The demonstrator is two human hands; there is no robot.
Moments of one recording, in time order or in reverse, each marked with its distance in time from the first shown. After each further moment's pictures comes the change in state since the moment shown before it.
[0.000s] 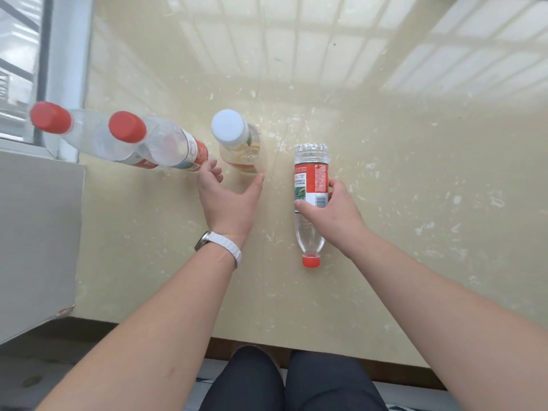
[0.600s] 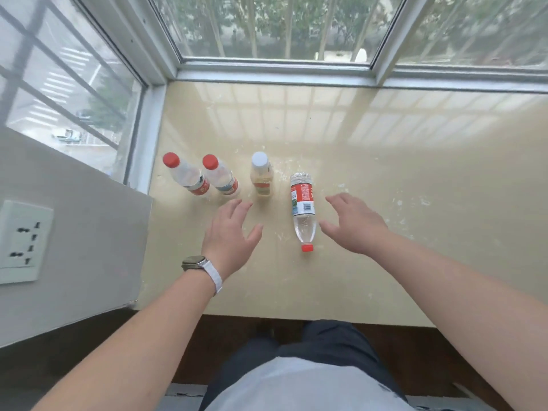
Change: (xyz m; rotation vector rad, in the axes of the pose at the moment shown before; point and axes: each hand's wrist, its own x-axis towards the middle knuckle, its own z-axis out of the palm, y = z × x) left_hand -0.083 0.070 -0.173 0.526 -0.439 0.464; right_hand -0.153 -0.048 -0.076 -0.788 0.069 -0.331
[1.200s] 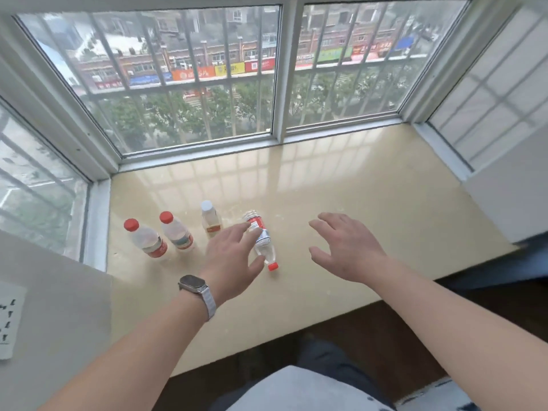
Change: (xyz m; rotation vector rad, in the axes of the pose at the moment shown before) left_hand -0.068 0.085 -0.043 0.243 -0.031 0.632; right_hand -0.195 -0.009 -0.046 -0.207 0.342 0.068
